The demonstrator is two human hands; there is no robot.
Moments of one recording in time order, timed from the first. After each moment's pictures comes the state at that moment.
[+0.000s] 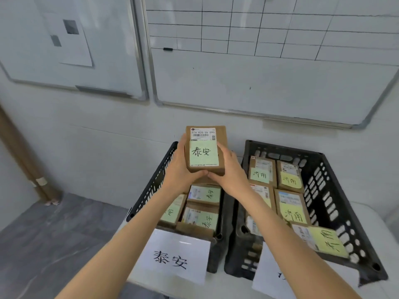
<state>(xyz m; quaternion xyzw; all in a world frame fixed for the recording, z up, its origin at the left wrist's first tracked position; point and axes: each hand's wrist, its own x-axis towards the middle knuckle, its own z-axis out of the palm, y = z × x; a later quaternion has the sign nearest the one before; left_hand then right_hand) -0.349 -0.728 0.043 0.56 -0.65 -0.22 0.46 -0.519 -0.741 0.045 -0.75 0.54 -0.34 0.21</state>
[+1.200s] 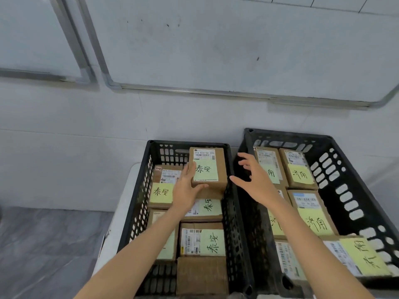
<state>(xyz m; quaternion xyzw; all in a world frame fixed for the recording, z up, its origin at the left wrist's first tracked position) -0.346 -0.915 -0.122 0.57 -0.68 -0.33 0.32 -0.548 -0.864 -0.024 -0.61 0.68 -0.30 0.27</state>
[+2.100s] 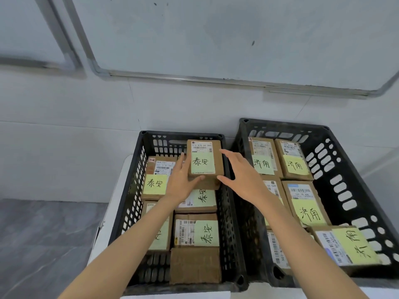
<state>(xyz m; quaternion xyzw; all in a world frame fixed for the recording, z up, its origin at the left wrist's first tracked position) -0.349 -0.918 -0.129 0.56 -0.72 -0.31 0.27 -0.539 -0.862 -0.034 -0.72 0.66 -0.16 0.14</state>
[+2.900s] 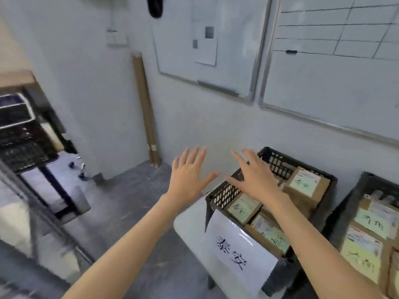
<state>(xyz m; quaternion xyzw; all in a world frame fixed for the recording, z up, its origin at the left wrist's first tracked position) -0.214 -0.610 0.036 0.82 -0.54 0.06 0.20 -0.381 -0.735 0.044 -0.93 0.34 -0.12 0.01</state>
